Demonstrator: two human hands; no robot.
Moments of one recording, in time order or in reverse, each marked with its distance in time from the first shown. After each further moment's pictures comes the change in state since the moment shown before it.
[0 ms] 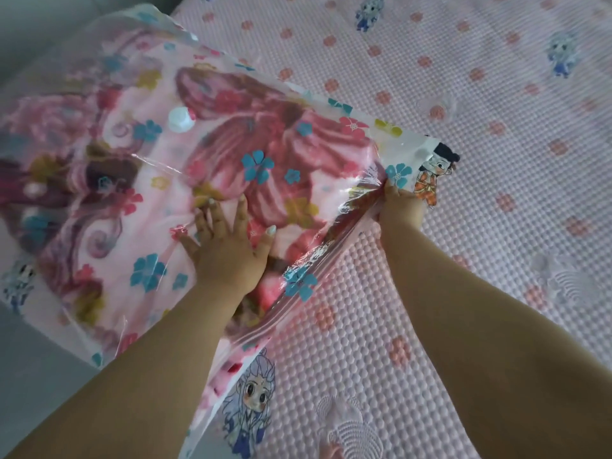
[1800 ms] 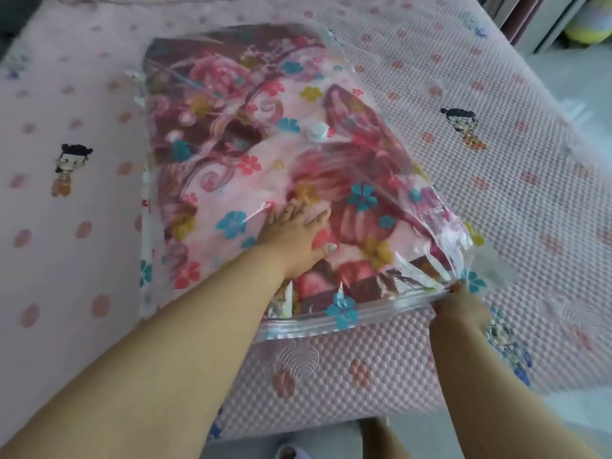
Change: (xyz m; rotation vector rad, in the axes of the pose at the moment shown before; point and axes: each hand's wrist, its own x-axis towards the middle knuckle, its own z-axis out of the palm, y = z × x) left_hand -0.133 0.193 -0.006 0.318 -0.211 1.067; right_hand -0.176 0.186 -0.288 0.066 0.903 0.513
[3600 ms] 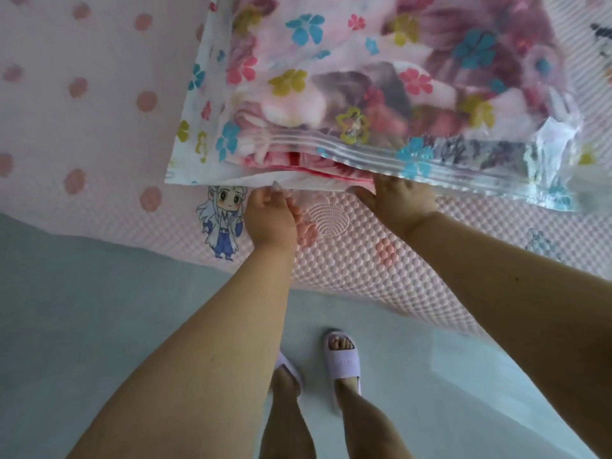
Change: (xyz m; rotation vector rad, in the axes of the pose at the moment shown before) left_hand -0.147 0.059 0.174 -1.772 0.879 -1.080; right_hand -0.089 0.058 0.057 -0.781 -0.329 -2.164
